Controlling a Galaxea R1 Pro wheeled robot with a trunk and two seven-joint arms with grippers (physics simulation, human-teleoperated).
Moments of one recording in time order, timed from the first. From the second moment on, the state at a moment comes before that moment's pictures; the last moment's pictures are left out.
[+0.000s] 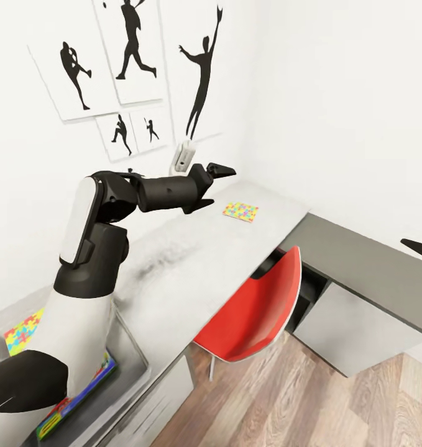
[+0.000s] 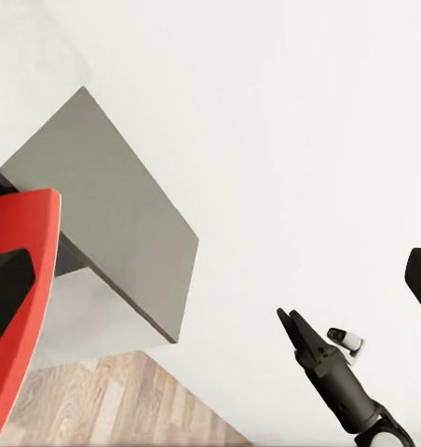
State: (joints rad) left arm -1.14 -0.09 -0.26 -1.60 1.90 0.80 0.97; right arm -0.48 -0.57 -0.61 -1.60 -0.77 0.96 0.38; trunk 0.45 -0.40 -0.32
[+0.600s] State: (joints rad) left arm -1.14 -0.08 -0.26 -1.60 1.89 0.80 0.97; right arm -0.48 -0.57 -0.61 -1.60 -0.77 0.97 0.38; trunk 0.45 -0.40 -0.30
